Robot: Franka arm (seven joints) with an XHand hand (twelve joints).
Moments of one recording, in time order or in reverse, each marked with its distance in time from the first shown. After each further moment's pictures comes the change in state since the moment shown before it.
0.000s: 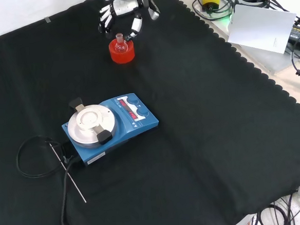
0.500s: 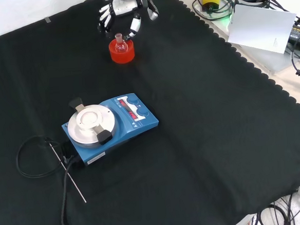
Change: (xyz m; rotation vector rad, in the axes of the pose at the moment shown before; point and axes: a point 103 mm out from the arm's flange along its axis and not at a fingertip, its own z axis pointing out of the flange) arm -0.005 0.003 0.003 -0.013 -0.015 0.020
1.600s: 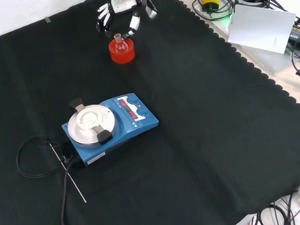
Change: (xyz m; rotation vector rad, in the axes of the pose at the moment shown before) arm 0.002 0.004 -0.007 -0.018 0.038 -0.059
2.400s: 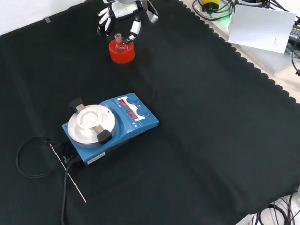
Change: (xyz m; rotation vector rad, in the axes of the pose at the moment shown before) arm 0.021 0.000 0.006 0.011 -0.035 0.007
